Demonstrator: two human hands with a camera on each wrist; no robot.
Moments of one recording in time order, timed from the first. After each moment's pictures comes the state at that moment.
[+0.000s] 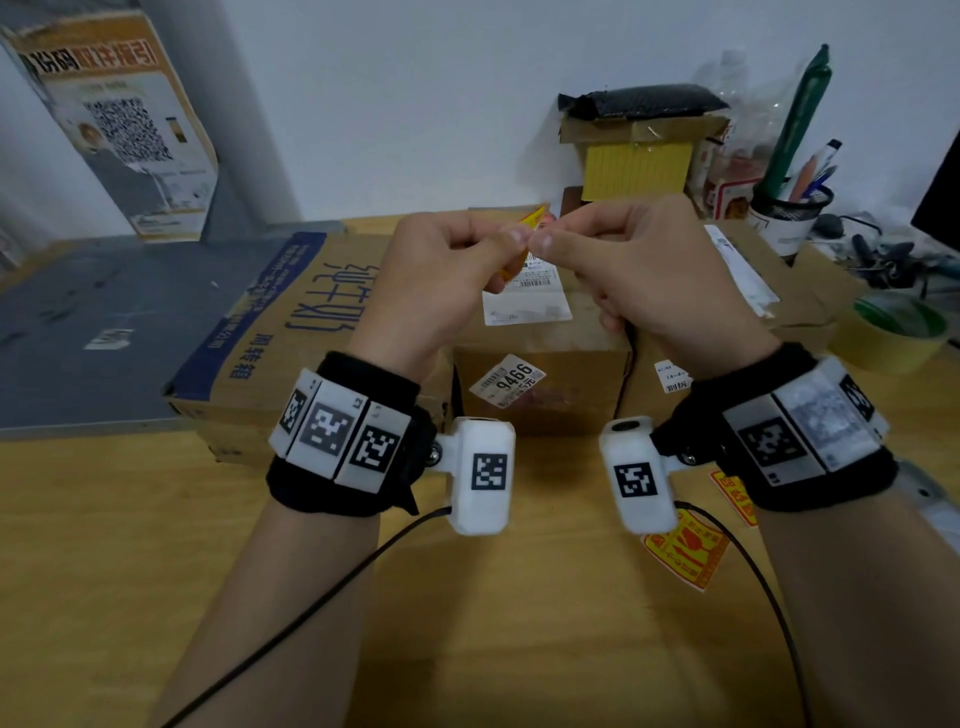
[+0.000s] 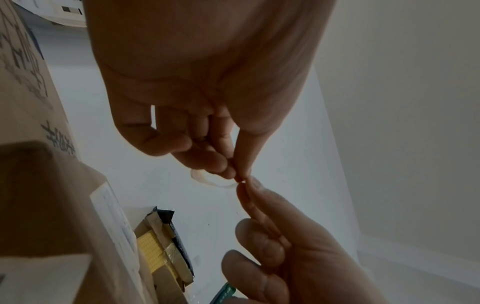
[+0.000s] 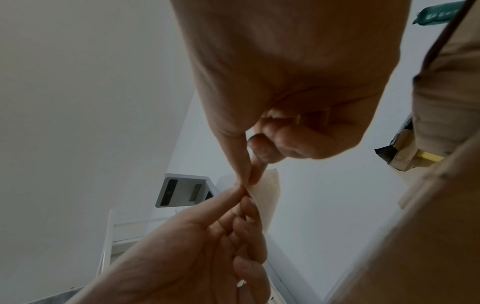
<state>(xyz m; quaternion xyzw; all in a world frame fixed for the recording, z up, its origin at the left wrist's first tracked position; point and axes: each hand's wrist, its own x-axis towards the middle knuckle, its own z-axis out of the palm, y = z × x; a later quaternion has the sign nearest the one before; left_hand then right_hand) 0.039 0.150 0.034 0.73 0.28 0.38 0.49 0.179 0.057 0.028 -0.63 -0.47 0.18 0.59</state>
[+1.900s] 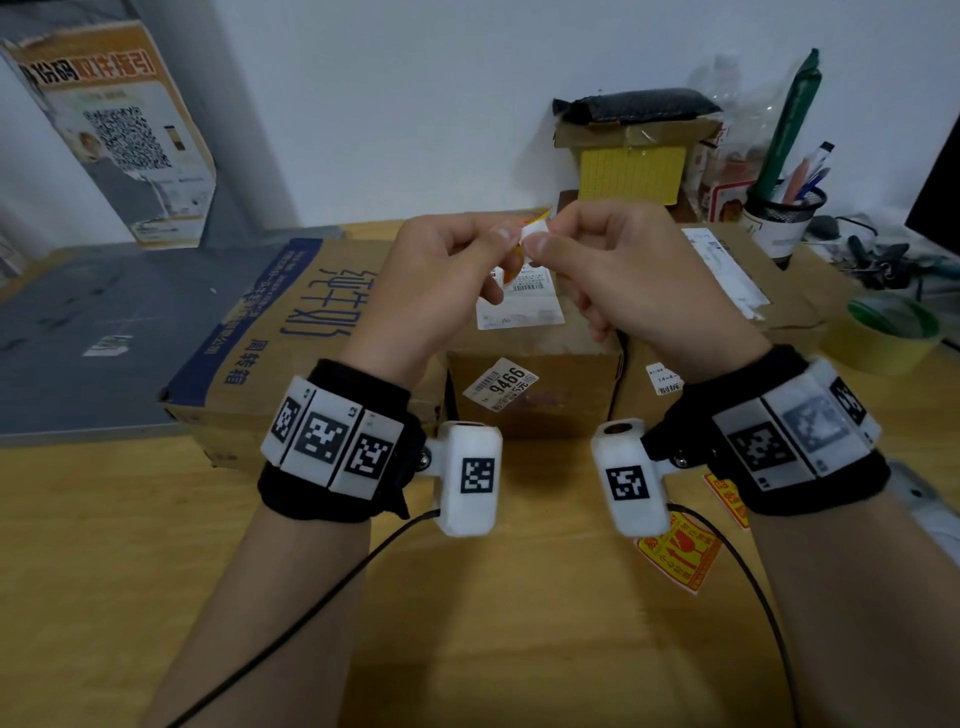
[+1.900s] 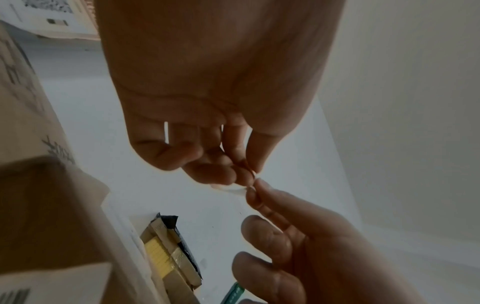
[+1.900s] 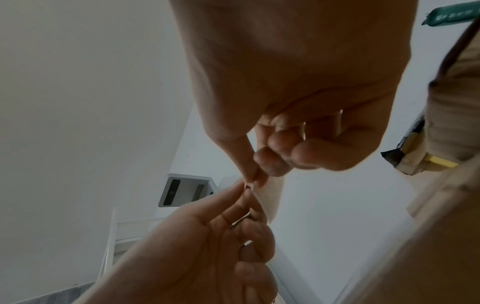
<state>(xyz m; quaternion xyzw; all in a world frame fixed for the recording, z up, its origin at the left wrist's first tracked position) 0.040 0.146 0.037 0.76 0.26 0.37 0.48 0.175 0.057 0.033 -0.65 -0.49 0.19 0.55</state>
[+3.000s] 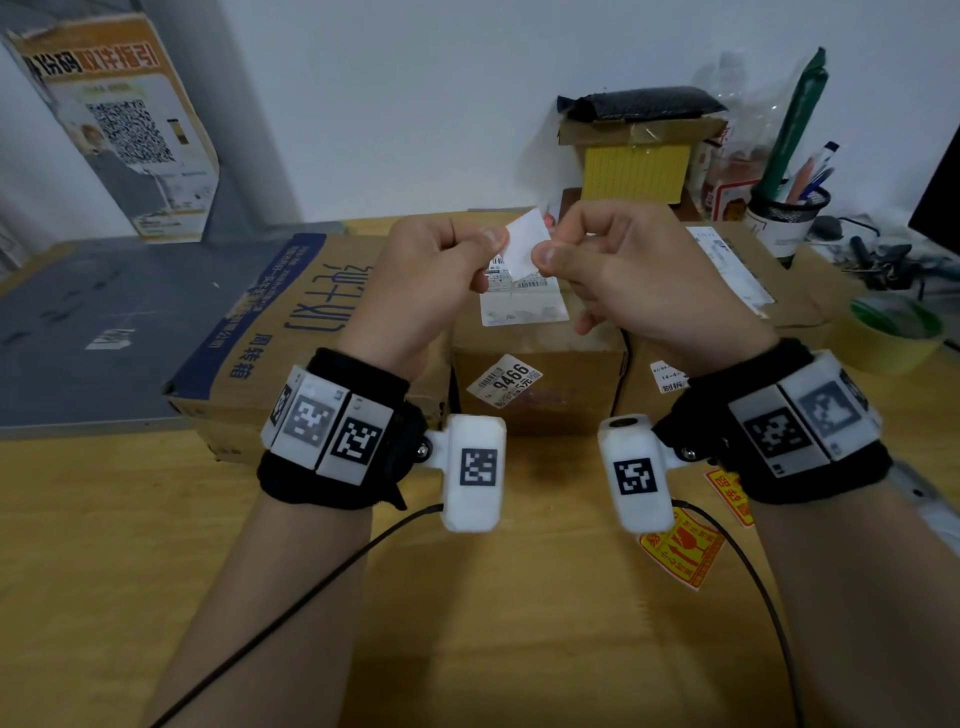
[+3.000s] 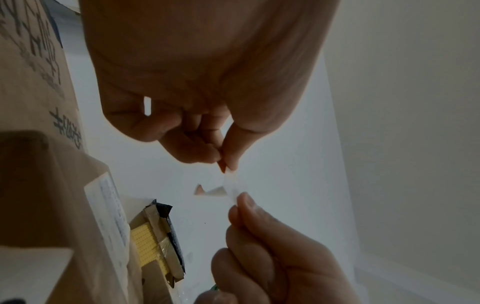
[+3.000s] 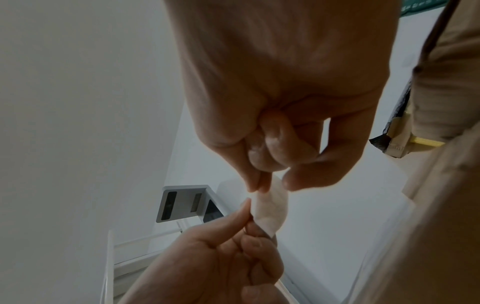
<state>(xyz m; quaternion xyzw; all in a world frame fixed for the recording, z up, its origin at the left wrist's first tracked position) 0.037 0.154 0.036 0.72 0.31 0.36 0.50 0.180 0.059 0.029 -0.63 -0.50 0.23 0.55</state>
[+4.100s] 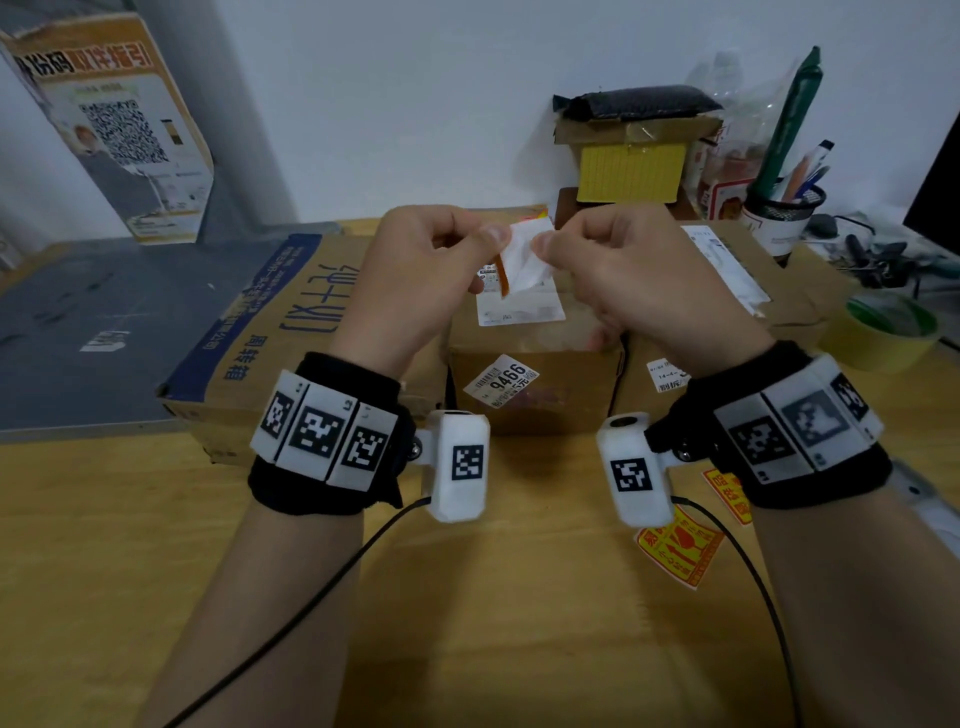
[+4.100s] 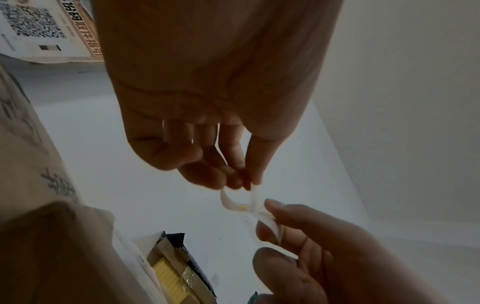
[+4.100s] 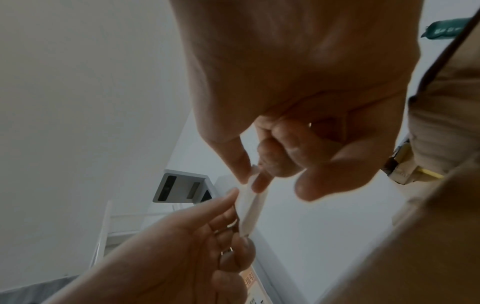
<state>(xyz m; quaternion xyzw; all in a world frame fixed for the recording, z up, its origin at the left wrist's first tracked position) 0.033 0.154 0.037 0.77 0.30 0.37 0.43 0.177 0.056 0.031 -0.69 -0.46 0.19 0.52</state>
